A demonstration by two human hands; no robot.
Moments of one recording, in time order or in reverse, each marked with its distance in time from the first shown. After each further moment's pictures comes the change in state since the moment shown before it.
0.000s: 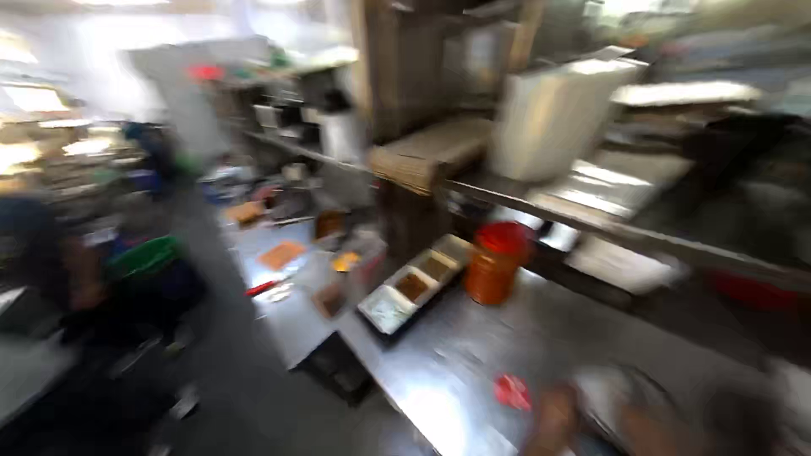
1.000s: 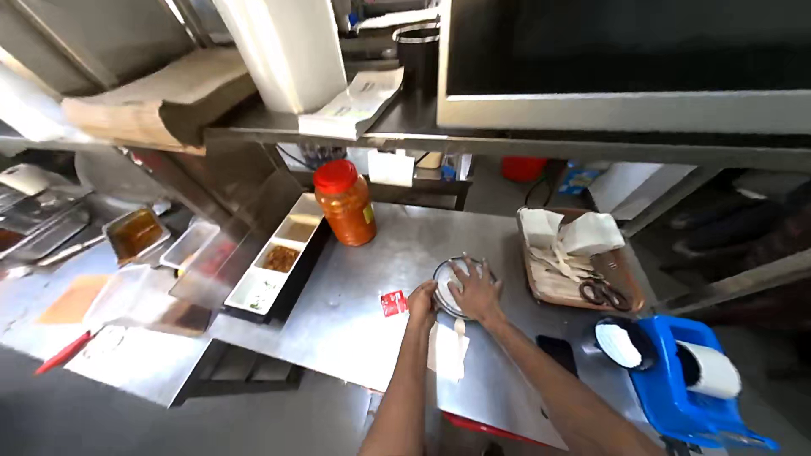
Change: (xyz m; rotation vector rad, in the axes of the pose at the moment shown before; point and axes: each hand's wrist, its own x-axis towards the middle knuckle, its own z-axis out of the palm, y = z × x) left_hand 0.015 -0.013 0.010 -0.316 -0.007 -0.222; right_hand -0.016 0.039 0.014 -0.015 -0.105 0.012
